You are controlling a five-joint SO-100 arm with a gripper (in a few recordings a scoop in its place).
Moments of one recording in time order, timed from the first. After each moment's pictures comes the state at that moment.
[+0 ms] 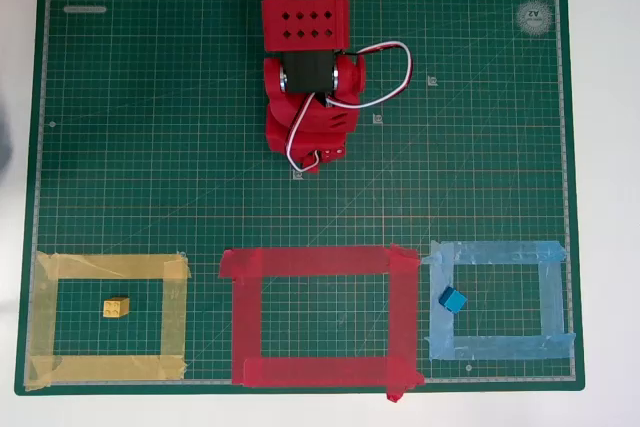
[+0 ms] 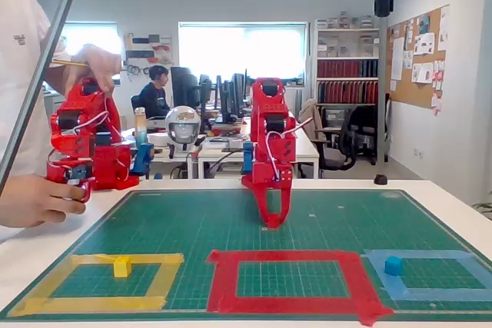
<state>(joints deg) -4.1 79.3 104.3 56.1 -90.5</state>
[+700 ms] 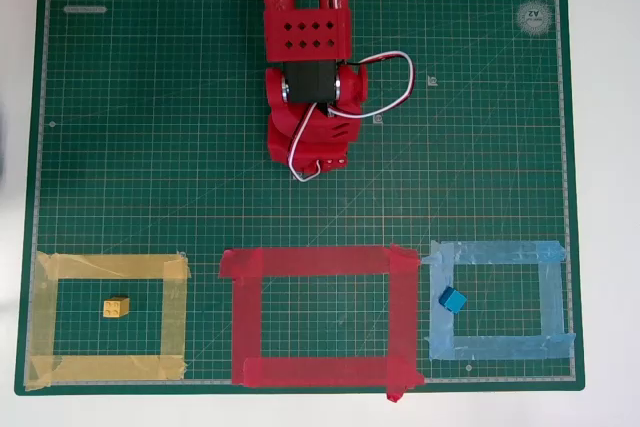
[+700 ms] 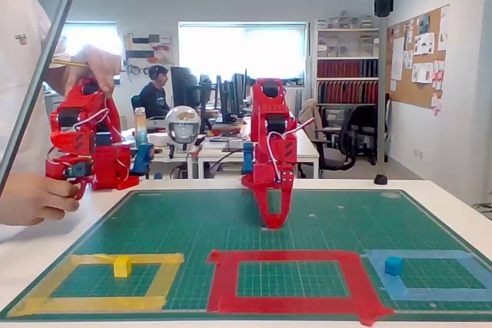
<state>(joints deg) -4.3 76.3 100.0 55.9 -90.5</state>
